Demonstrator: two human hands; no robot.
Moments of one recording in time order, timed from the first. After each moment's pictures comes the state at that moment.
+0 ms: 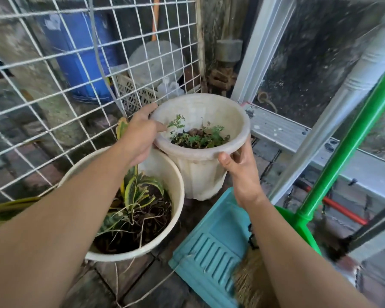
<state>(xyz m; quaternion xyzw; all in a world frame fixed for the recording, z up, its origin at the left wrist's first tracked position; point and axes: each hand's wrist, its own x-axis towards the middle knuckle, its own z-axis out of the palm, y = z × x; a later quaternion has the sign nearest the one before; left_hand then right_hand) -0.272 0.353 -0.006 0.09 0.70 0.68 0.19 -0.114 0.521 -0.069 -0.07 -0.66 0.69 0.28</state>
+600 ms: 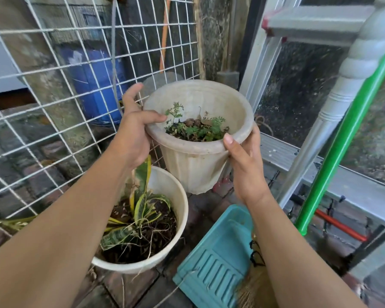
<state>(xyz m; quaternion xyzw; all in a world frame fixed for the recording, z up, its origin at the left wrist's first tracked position) -0.241 0.333 0.068 0.17 0.52 0.83 0.11 -0.118 0.504 0.007 0.00 -0.60 0.73 0.33</state>
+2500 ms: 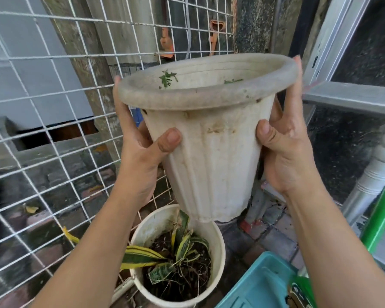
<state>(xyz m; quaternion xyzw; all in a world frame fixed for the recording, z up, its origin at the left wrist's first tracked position) -0.214 0.250 0.152 0.35 0.52 0.77 -0.08 -0.143 0.469 0.171 0.28 -0.61 0.68 0.29</state>
